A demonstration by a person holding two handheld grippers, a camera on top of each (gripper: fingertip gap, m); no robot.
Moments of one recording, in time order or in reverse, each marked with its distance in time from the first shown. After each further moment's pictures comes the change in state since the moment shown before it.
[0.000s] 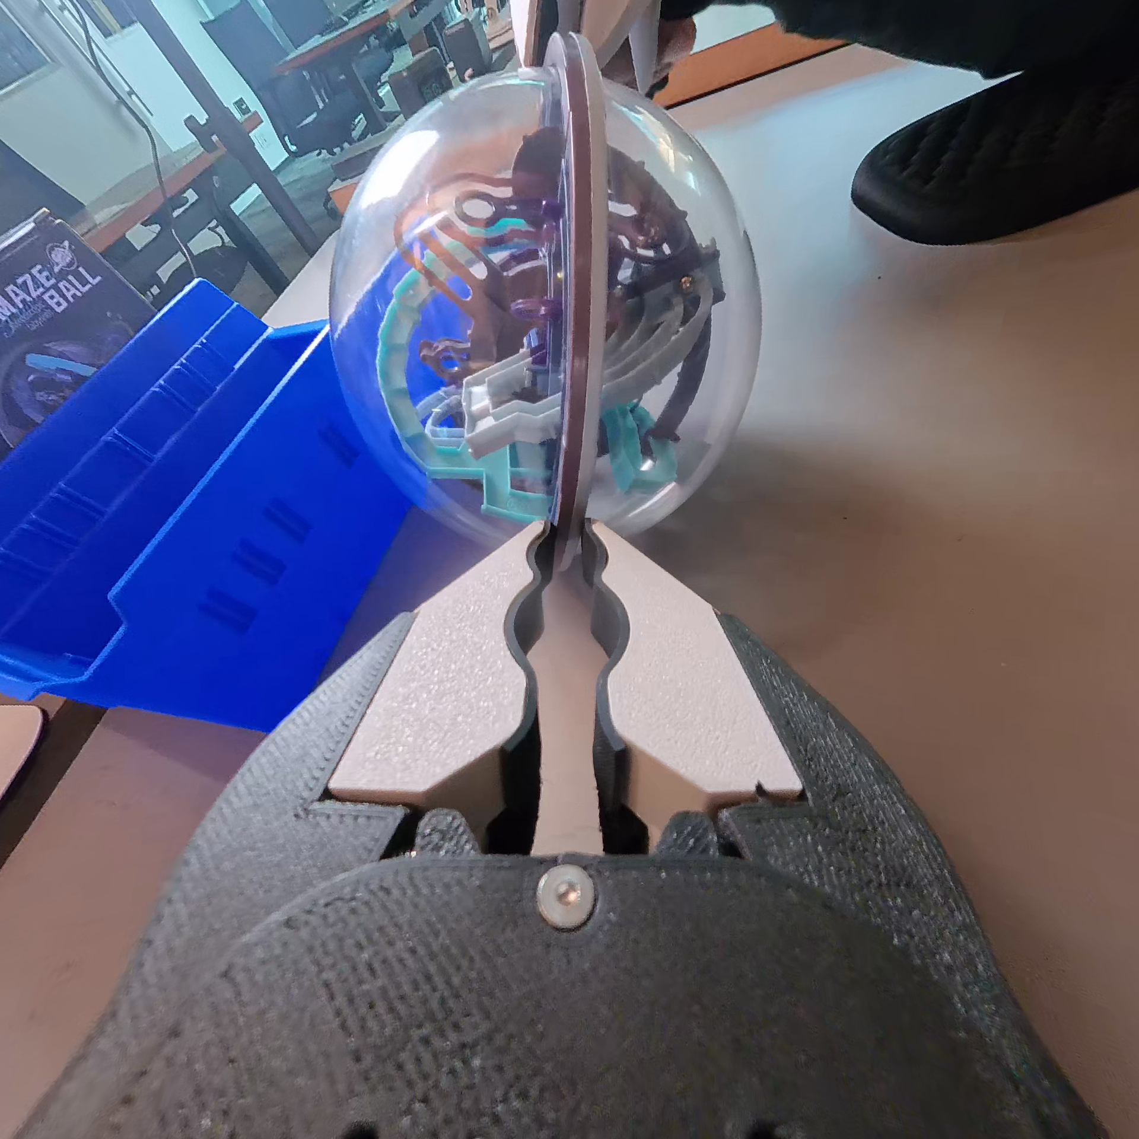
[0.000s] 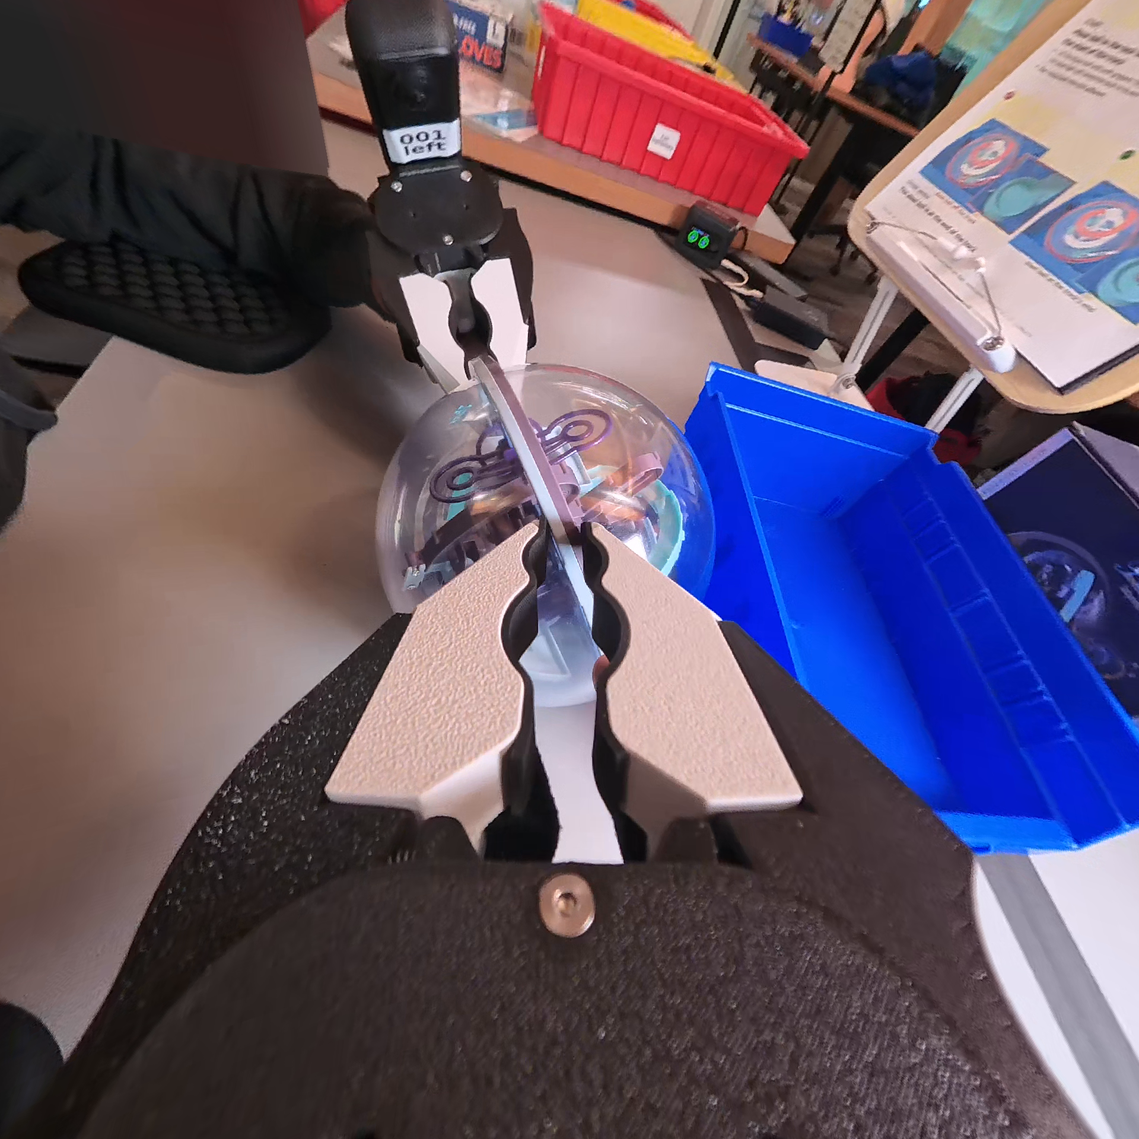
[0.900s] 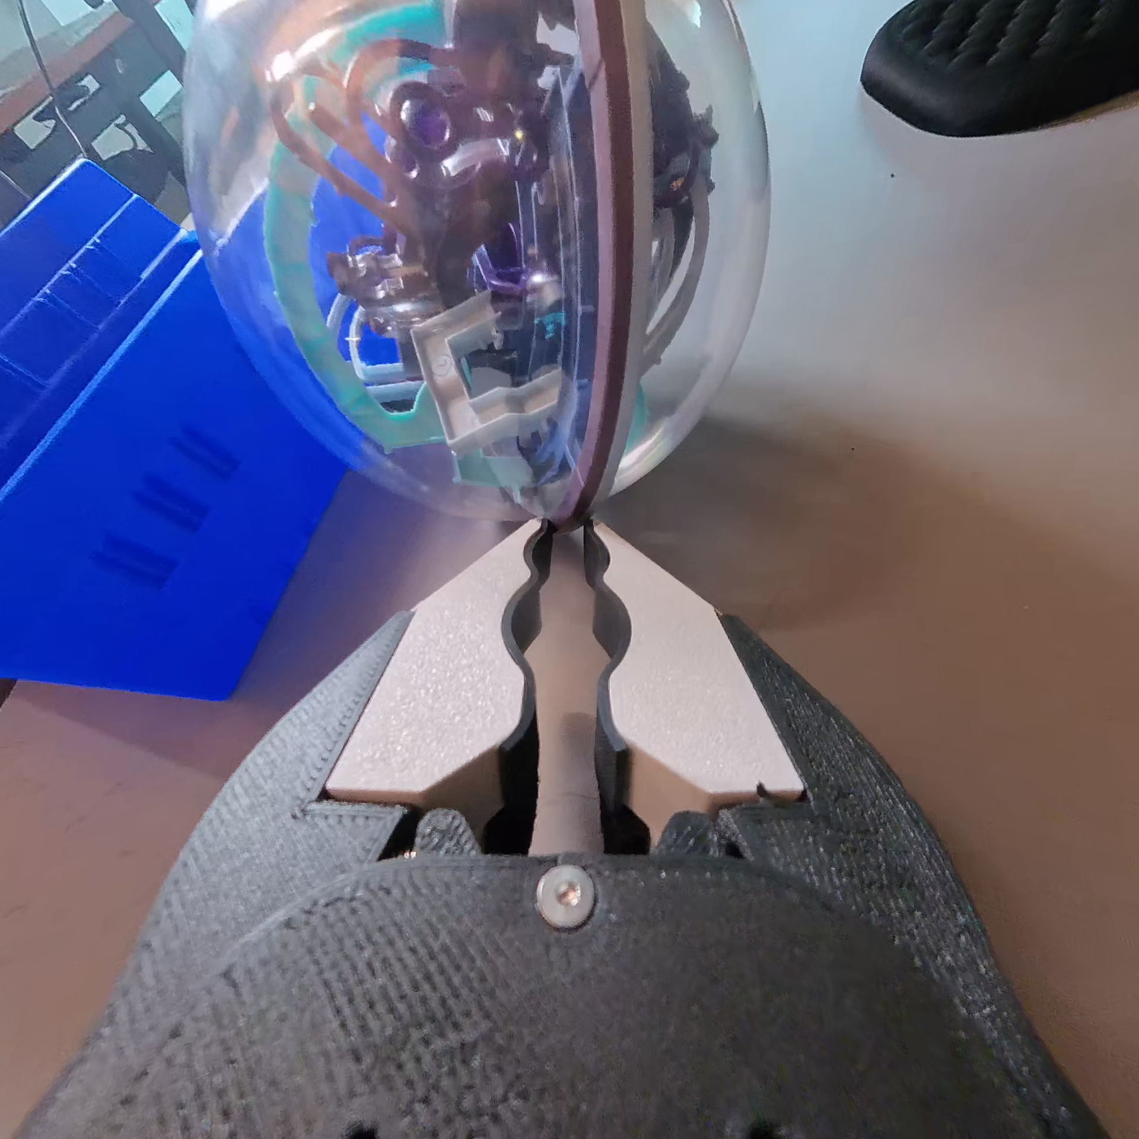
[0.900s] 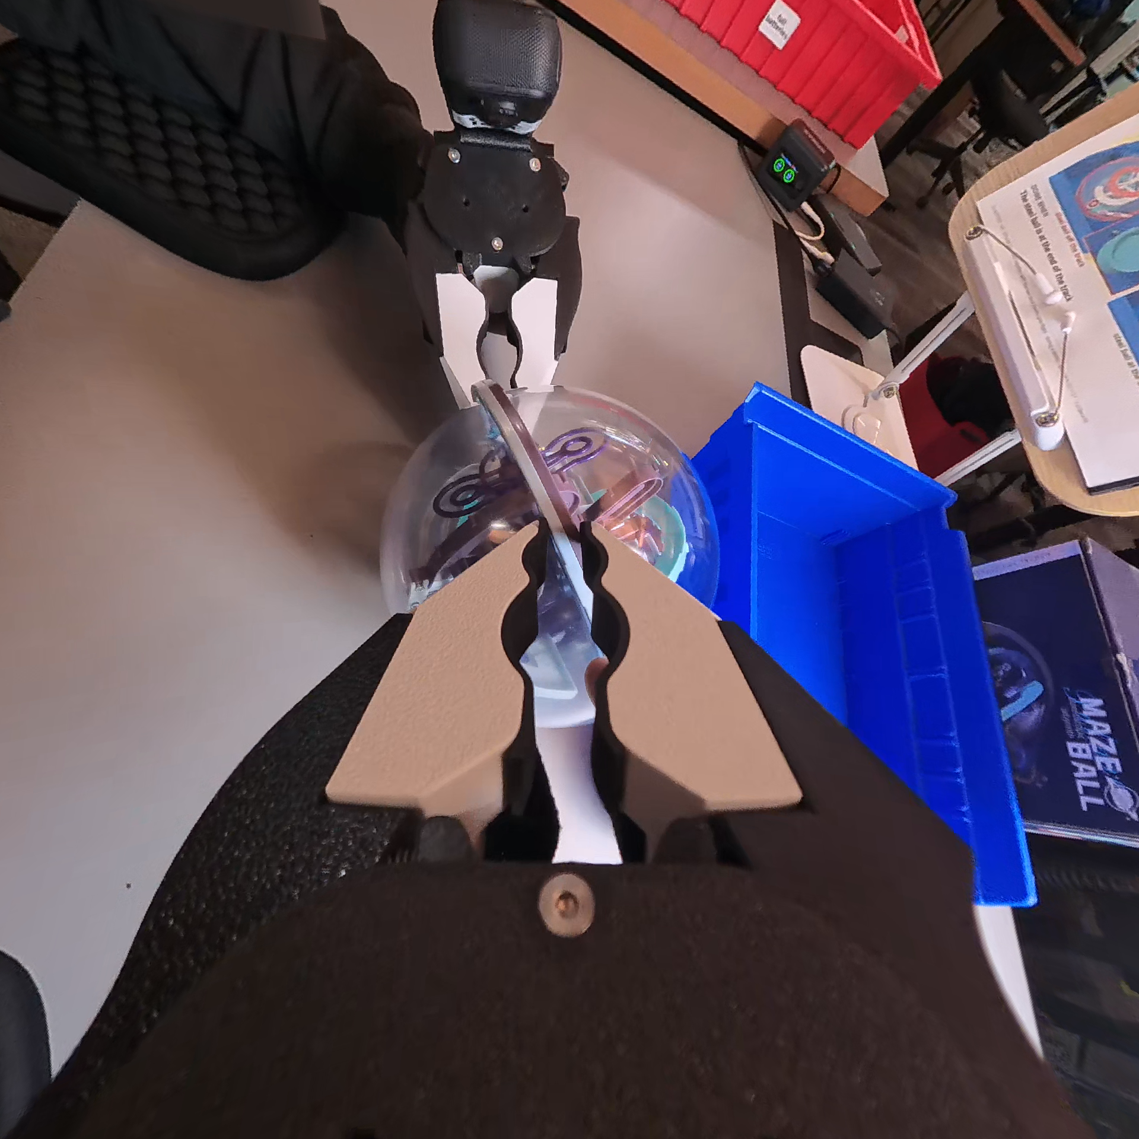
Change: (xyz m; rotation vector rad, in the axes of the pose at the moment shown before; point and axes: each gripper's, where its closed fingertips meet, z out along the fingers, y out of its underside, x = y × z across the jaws) left arm 0.008 0.031 0.011 -0.100 0.056 -0.023; right arm -0.009 -0.023 0.029 -0.208 -0.080 -0.191
